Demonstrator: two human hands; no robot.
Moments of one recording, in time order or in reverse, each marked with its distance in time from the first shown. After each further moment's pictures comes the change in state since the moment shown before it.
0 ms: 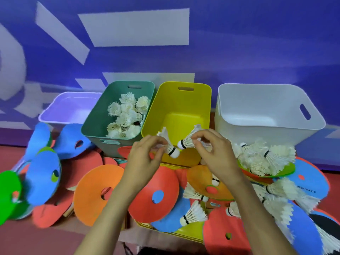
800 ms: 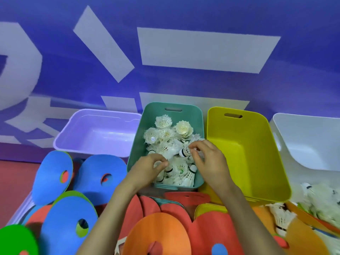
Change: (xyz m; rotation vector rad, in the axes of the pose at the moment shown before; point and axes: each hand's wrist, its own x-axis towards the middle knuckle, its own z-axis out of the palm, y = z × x) left_hand 0.111 -0.235 -0.107 -0.002 -0.542 -0.277; right_hand 0.143 -0.052 0.214 -0.347 0.019 -0.006
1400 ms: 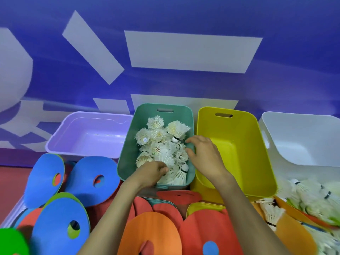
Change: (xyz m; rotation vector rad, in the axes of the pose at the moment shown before) left_hand 0.016 0.020 0.028 0.138 -0.183 -0.091; right_hand 0.017 0.015 -0.017 -0.226 -0.197 0.118
